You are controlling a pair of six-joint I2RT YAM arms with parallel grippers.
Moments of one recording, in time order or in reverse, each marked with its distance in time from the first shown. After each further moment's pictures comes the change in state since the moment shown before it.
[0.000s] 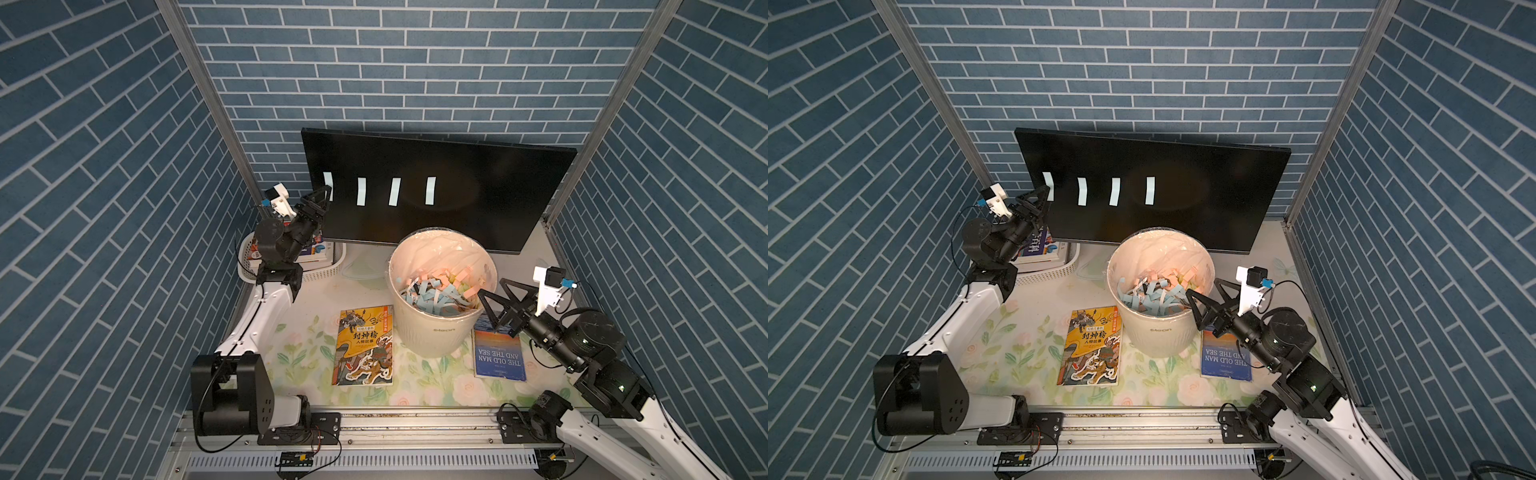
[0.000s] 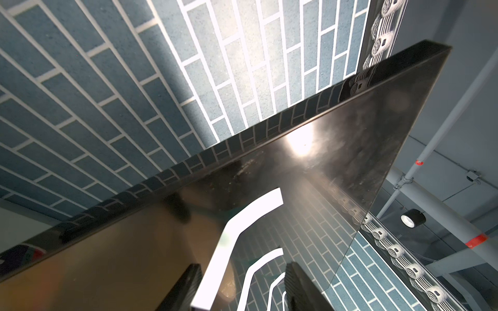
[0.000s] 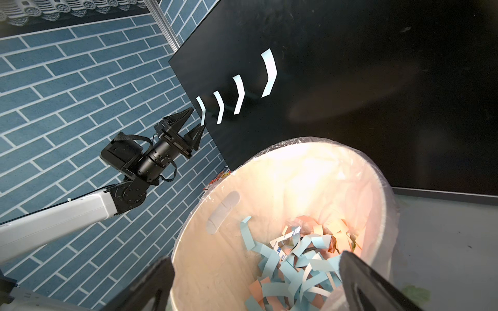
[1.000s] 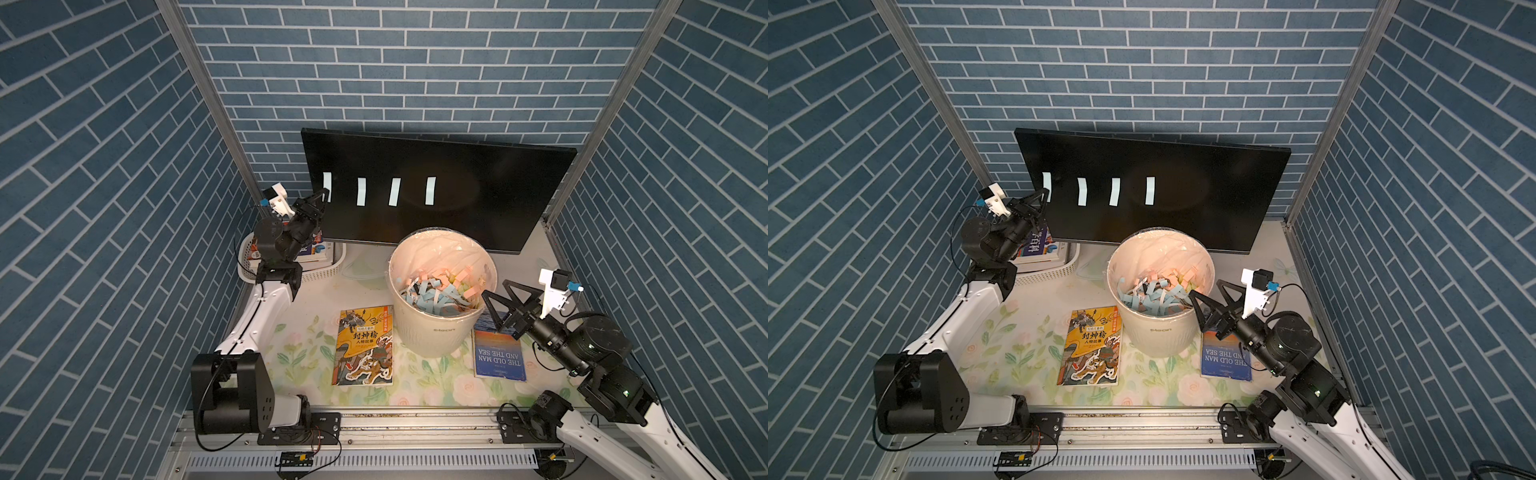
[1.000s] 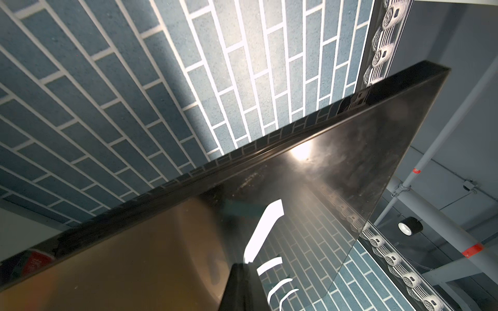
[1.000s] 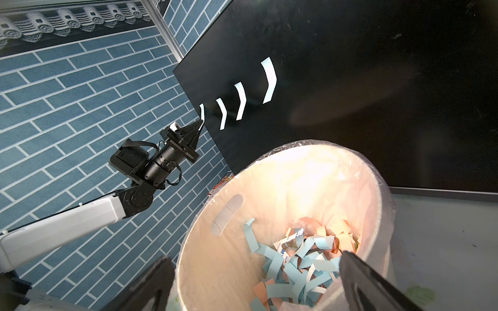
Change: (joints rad) left arm 0.005 -0.009 -0.011 0.000 -0.007 -0.025; right arm 0.000 -0.031 -0.008 -0.001 0.005 0.026
